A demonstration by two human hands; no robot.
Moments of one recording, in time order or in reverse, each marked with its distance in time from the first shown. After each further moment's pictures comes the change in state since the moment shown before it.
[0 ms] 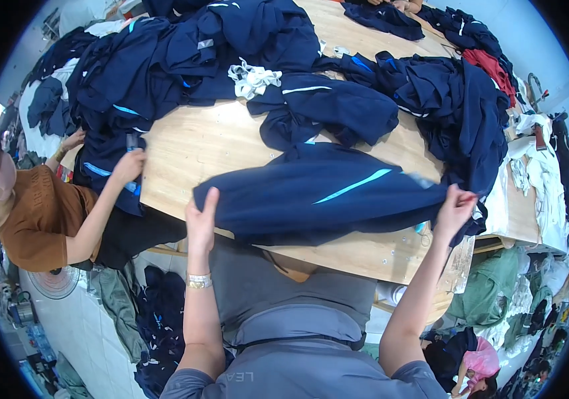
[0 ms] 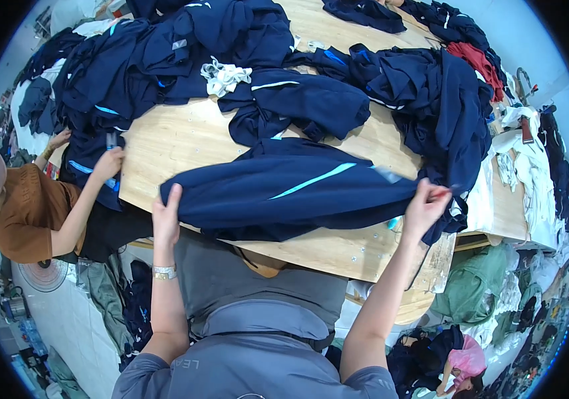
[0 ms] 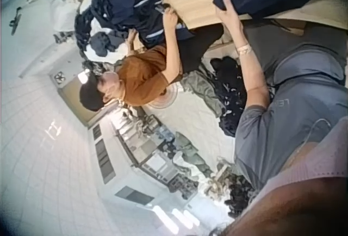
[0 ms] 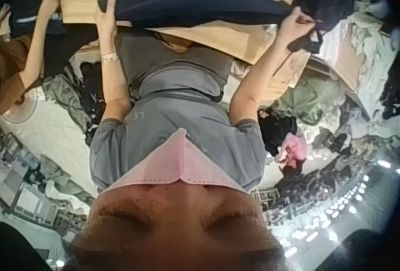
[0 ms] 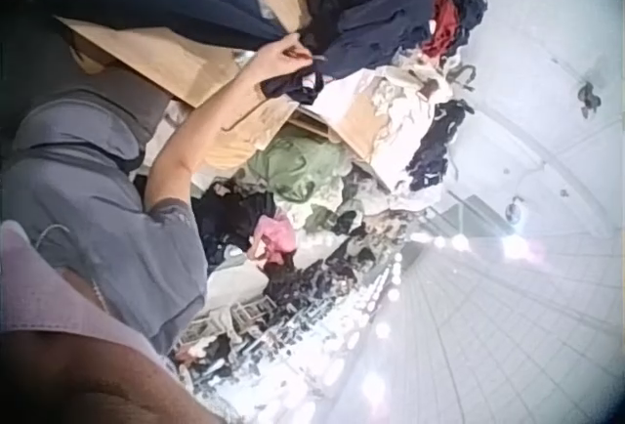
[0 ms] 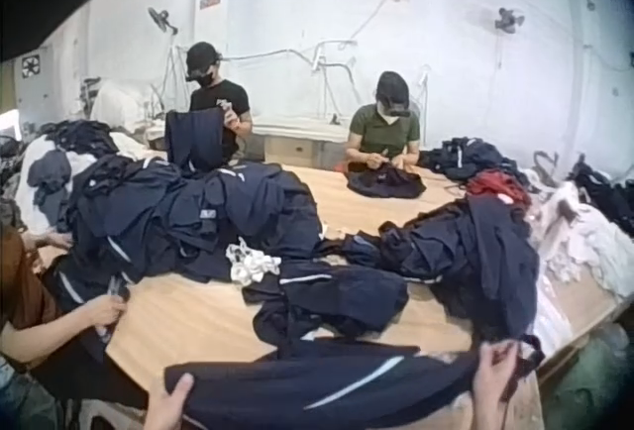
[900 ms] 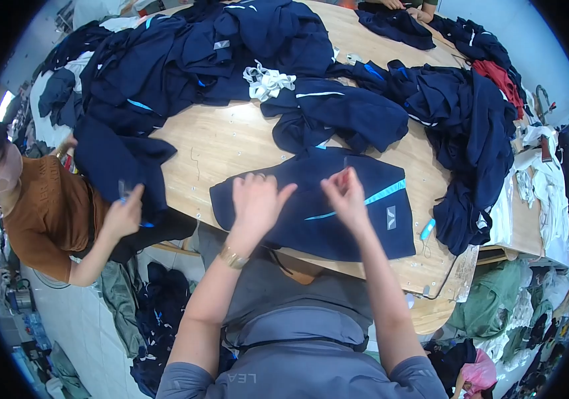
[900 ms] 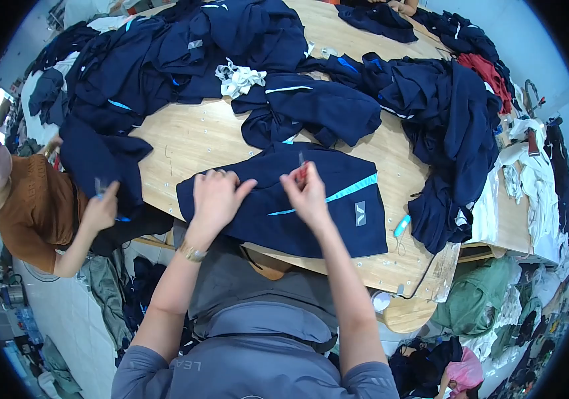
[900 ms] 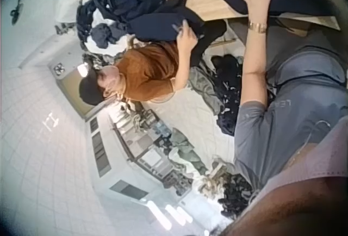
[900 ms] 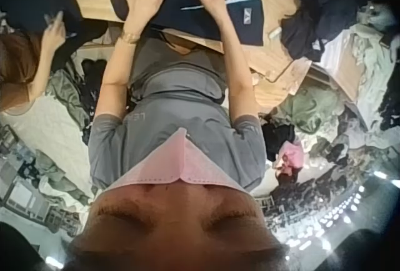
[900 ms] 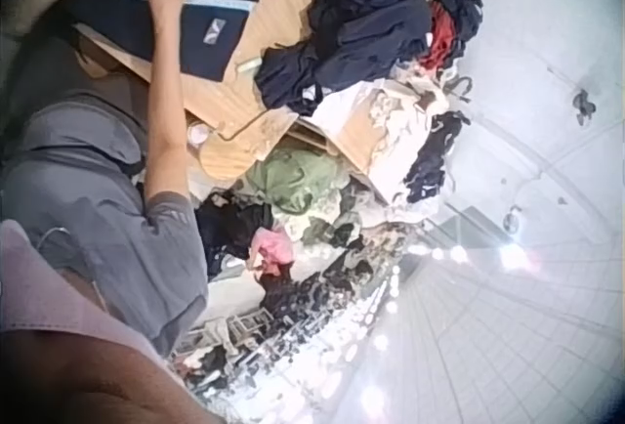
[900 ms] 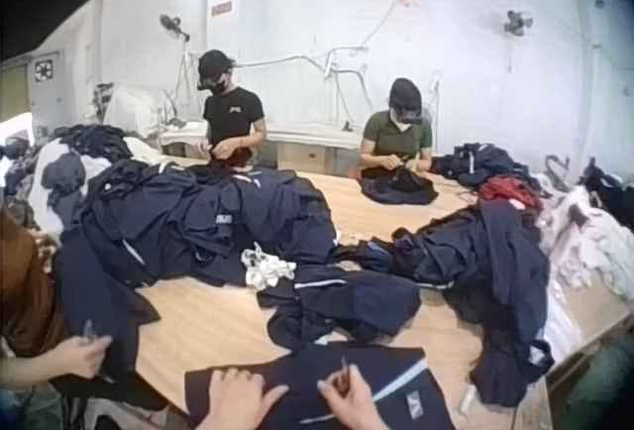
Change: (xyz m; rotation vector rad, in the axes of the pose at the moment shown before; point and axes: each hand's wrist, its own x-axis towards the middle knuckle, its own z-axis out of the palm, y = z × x) left_hand -0.012 0.041 0.084 1.293 -0.246 0.661; right_hand -0.127 -0.072 0.139 0.337 -0.876 0.312
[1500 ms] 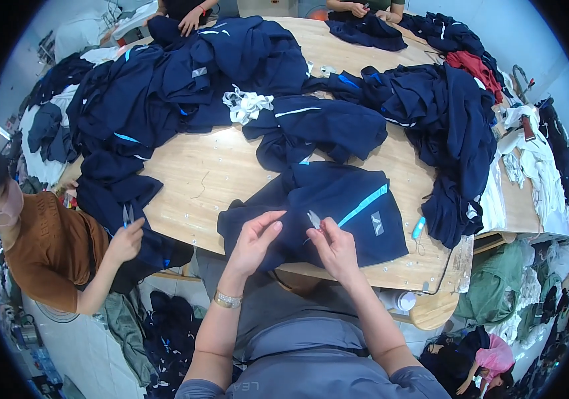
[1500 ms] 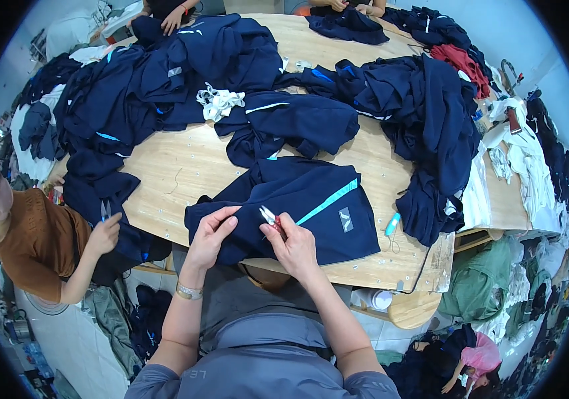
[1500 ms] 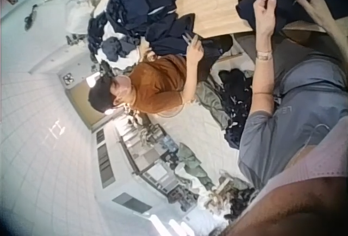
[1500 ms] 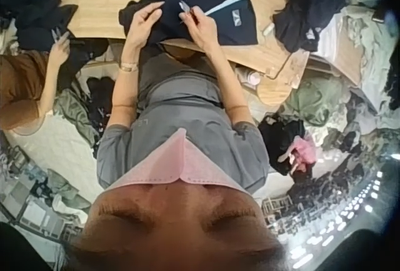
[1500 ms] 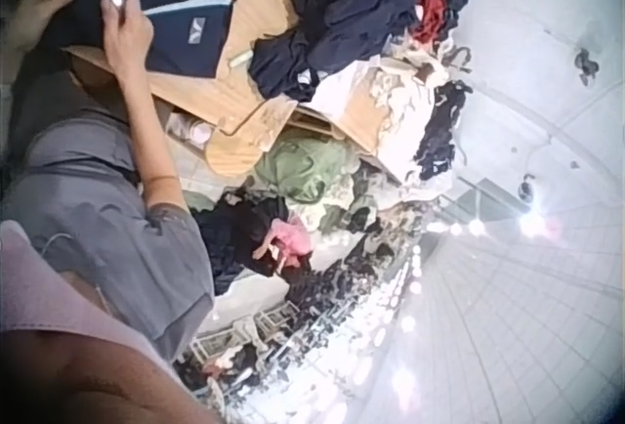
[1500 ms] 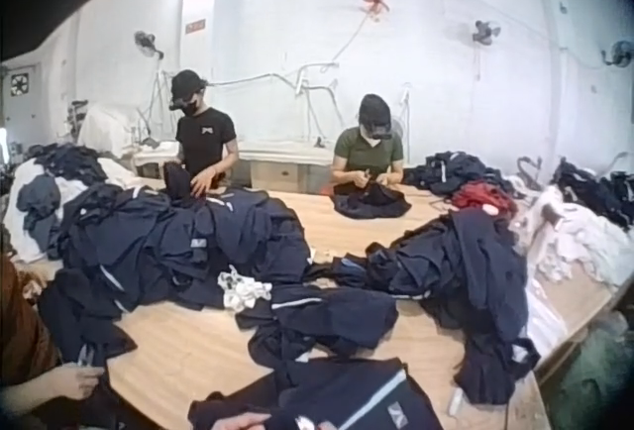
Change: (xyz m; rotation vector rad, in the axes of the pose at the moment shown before) left_hand -0.030 0.004 -0.011 -1.736 -0.400 -0.270; right_hand -0.071 -0.050 0.003 -0.378 0.030 -0.073
